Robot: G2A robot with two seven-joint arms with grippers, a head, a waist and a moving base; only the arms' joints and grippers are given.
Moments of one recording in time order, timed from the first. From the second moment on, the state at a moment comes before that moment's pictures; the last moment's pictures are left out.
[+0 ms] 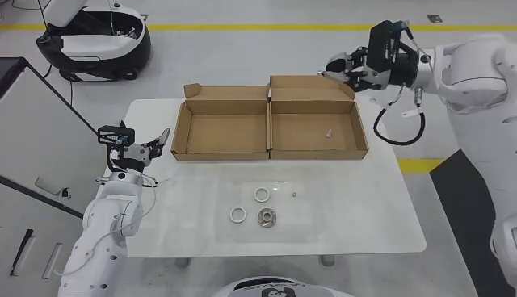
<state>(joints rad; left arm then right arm) 1.73 -1.15 -1.60 -1.80 1.33 0.00 0.00 -0.70 -0.84 1.11 -1.56 -0.56 -1.01 0.64</state>
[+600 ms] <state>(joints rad) 1.73 -1.15 -1.60 -1.80 1.33 0.00 0.00 -0.30 -0.97 0.51 -1.21 -0.90 -1.01 0.59</state>
